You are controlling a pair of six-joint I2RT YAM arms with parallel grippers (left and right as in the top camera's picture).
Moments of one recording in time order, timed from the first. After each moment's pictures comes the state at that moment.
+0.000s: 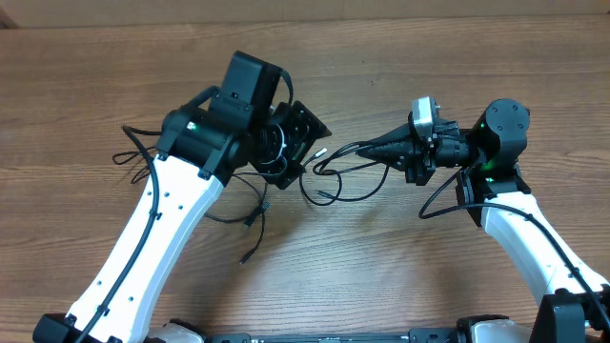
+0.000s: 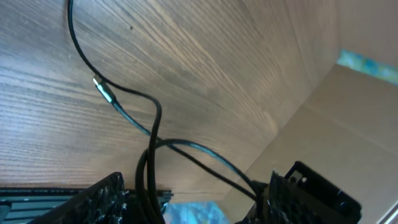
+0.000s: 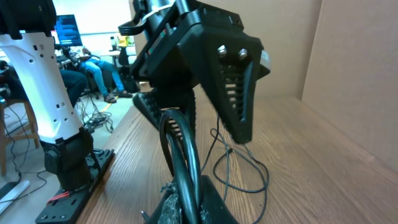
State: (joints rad) left arm -0.46 1.53 1.61 -1.10 0.42 -1.34; right arm 0.09 1.43 0.79 0.69 -1.45 0.04
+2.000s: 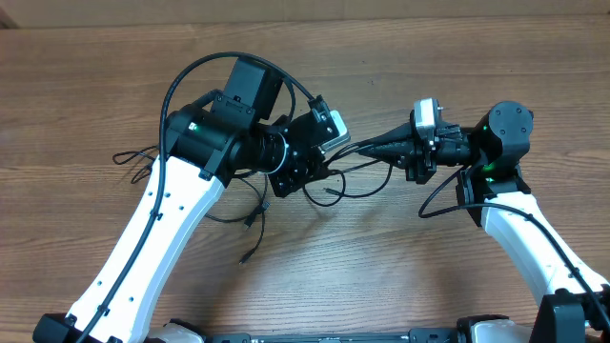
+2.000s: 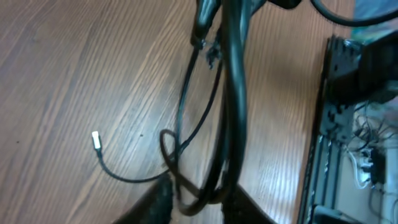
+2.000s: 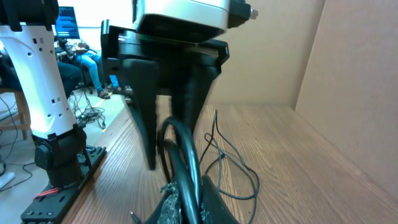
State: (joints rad) left arm -0.47 1.53 1.61 -1.18 0.58 0.55; right arm 0.09 1.43 0.79 0.75 -1.45 0.04
